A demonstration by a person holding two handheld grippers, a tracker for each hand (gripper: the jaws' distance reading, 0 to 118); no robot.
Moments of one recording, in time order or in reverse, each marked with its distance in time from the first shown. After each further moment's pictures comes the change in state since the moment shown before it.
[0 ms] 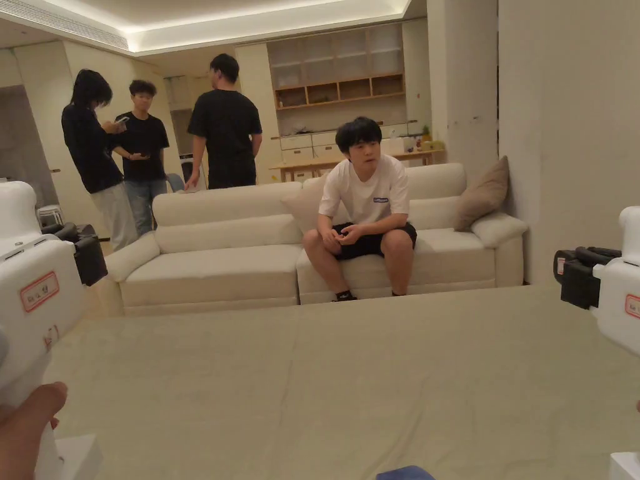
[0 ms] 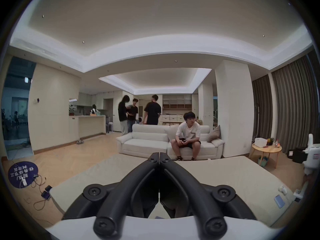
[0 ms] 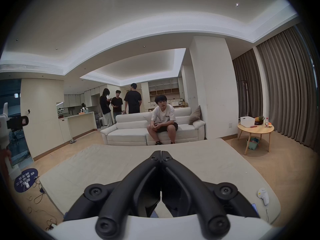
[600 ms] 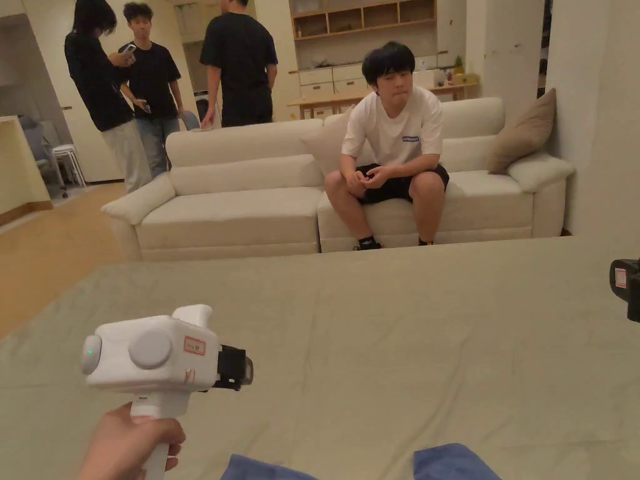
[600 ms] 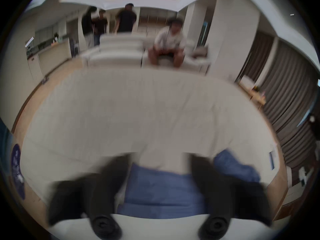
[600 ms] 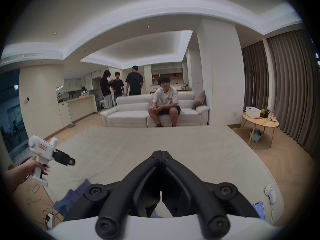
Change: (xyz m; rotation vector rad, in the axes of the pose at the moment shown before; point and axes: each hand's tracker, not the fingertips) left arm -0.009 -0.262 -0.289 -0.942 -0.258 0.036; right arm -0.001 -0.057 -0.093 -0.172 0.021 0.050
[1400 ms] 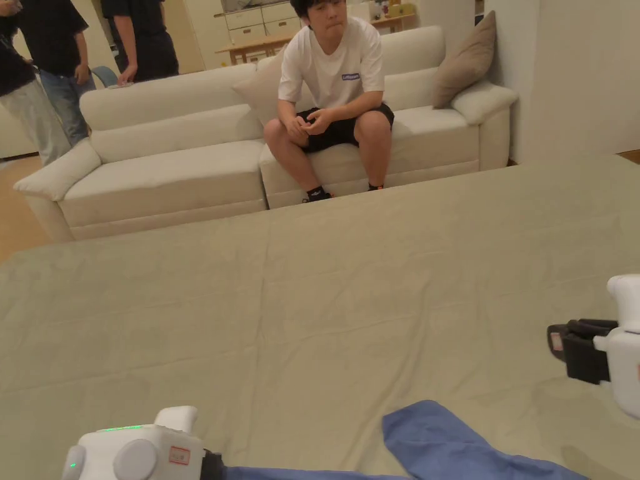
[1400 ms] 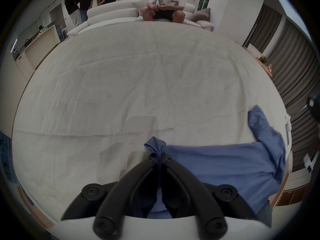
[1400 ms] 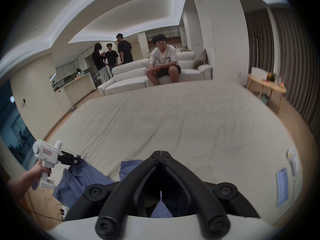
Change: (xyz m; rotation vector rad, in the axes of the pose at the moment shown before) left arm 0.010 -0.102 -0.102 -0.200 -0.007 -0.051; right arm 0.029 -0.113 -0.079 -0.335 0.046 -0.133
